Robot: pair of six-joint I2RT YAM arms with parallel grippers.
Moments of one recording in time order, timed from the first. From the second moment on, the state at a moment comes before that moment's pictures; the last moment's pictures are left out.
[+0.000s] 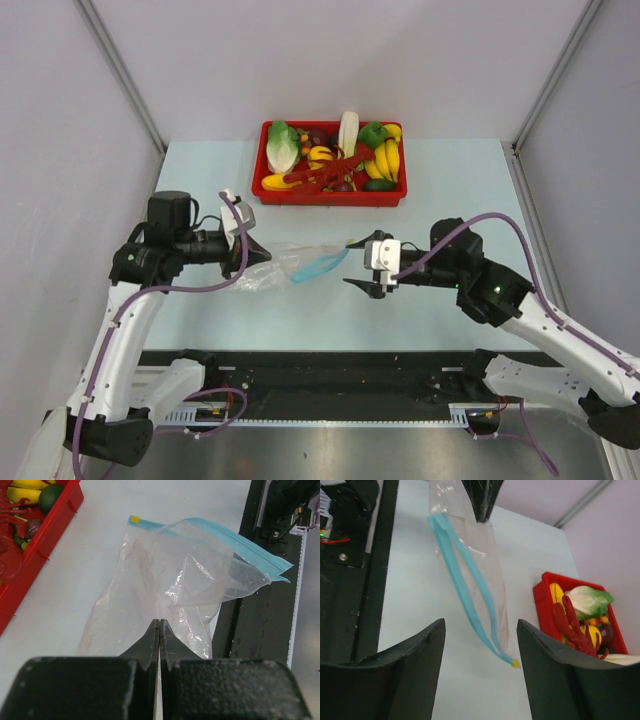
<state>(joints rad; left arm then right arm) -0.20 0.94 1.16 -0.92 0.94 0.58 0.88 0.90 1.02 -0.31 -0.49 -0.57</state>
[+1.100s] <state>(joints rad) -0.21 0.94 1.16 -0.91 0.99 0.54 0.90 1.15 0.87 0.05 -0.41 -0.61</state>
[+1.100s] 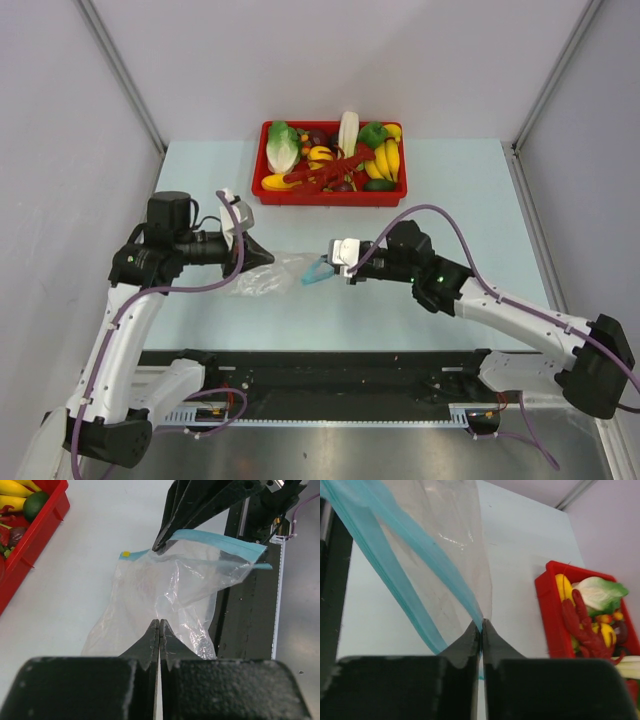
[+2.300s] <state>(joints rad) -0.61 1.19 1.23 -0.33 0.52 0.05 0.02 0.69 1.21 -1.04 -0.34 0.67</state>
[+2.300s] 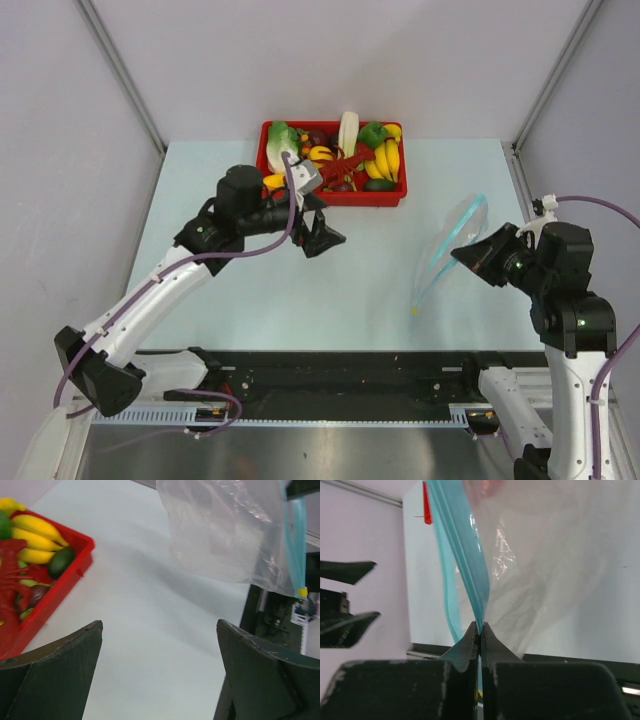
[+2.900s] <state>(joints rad) -0.78 1.62 1.35 -0.10 0.60 -0.26 0.16 0.98 1.06 -0.73 -0.39 0.72</state>
